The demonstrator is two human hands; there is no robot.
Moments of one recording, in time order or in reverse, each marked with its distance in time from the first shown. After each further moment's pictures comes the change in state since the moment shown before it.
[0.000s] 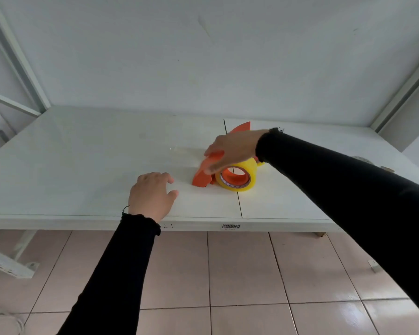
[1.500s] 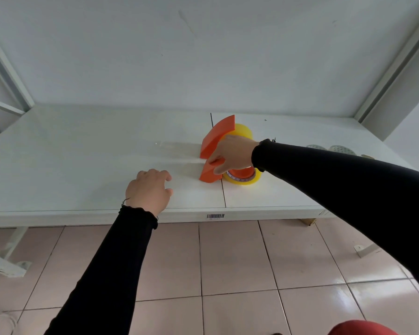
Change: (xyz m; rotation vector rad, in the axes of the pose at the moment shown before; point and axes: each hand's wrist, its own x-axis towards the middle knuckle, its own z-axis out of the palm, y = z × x) left_hand -0.010 0.028 0.008 0.096 -0.039 0.048; right_hand -0.015 0.027 0.050 -0.044 0.146 -0.094
